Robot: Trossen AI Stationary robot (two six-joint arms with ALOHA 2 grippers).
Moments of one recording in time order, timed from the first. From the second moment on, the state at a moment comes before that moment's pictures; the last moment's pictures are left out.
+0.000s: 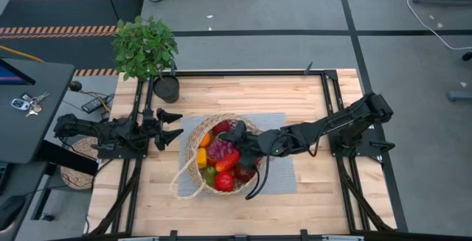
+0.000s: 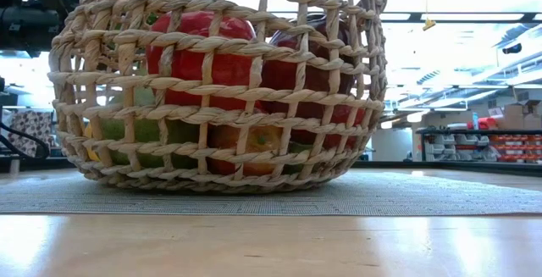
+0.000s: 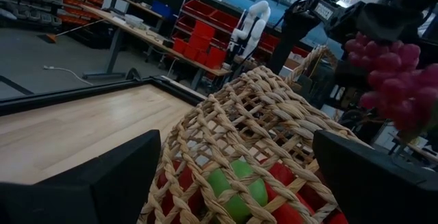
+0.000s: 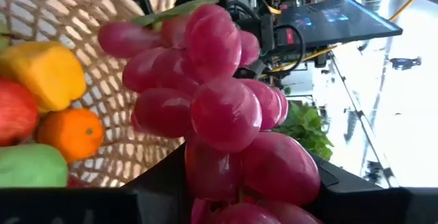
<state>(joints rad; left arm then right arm) -0.19 0.06 0.01 0.16 -0.45 -0.40 0.32 1.66 1.35 0.05 0.54 -1.29</state>
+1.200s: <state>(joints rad) -0.19 0.06 0.01 0.16 -0.45 -0.40 0.24 1.21 1.27 -0.23 0.22 -0.51</state>
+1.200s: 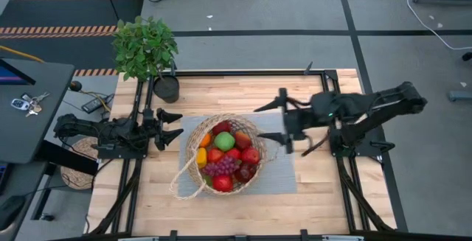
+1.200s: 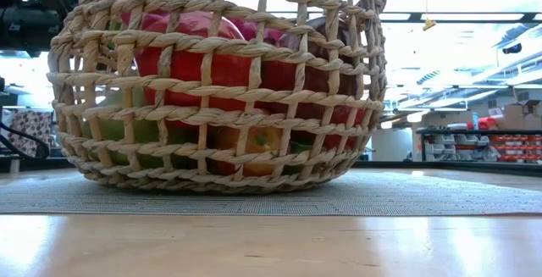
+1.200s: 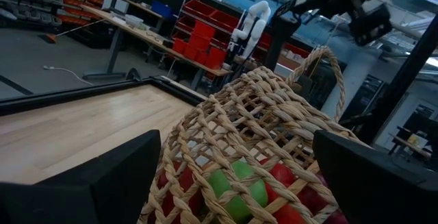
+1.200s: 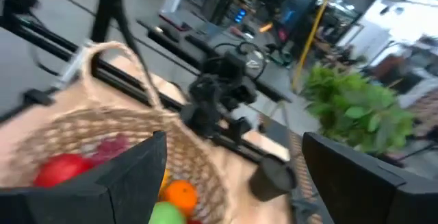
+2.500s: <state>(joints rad) -0.19 0.06 0.01 0.16 -0.45 -0.40 0.15 0.08 0.01 0.23 0.08 0.02</state>
